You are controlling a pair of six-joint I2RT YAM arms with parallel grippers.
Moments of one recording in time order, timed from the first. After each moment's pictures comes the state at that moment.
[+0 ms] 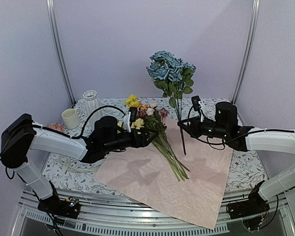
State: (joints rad) left arm -0.91 1.63 0.76 0.68 0.11 -0.68; right arm 0.64 1.35 0.75 0.32 -0.31 0.34
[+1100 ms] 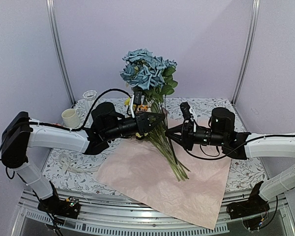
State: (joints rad) left arm -0.92 1.63 0.92 0.82 0.31 -0.65; right arm 0.82 1.32 0.71 0.45 -0.43 0.24
